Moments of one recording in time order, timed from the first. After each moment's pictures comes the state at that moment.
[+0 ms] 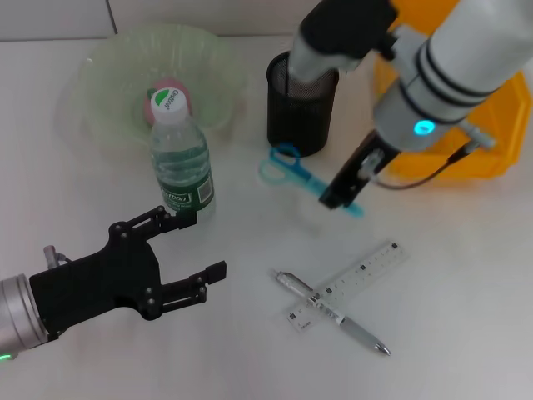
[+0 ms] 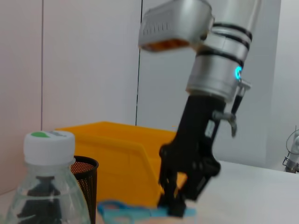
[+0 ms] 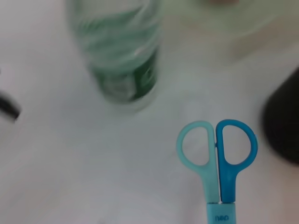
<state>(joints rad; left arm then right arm) -0.14 -2.07 1.26 0.65 1.37 1.49 -0.92 0.87 2.08 -1.61 -1.14 -2.54 -1.45 2.72</state>
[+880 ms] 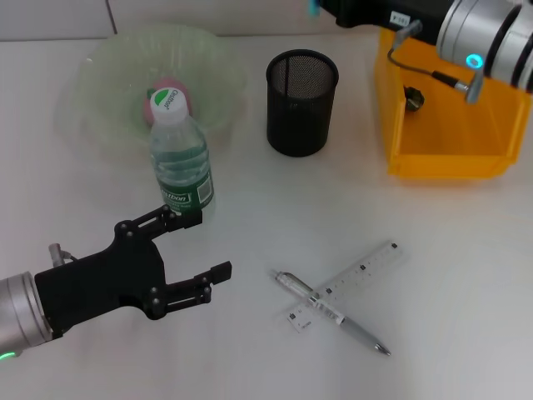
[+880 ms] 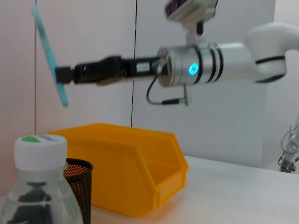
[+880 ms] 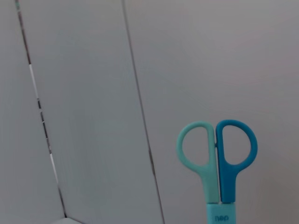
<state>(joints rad) -0.15 -2.07 1.27 0.65 1.37 1.49 -0.92 0.61 2.08 -1.32 -0.74 -1.22 -0.82 1.44</state>
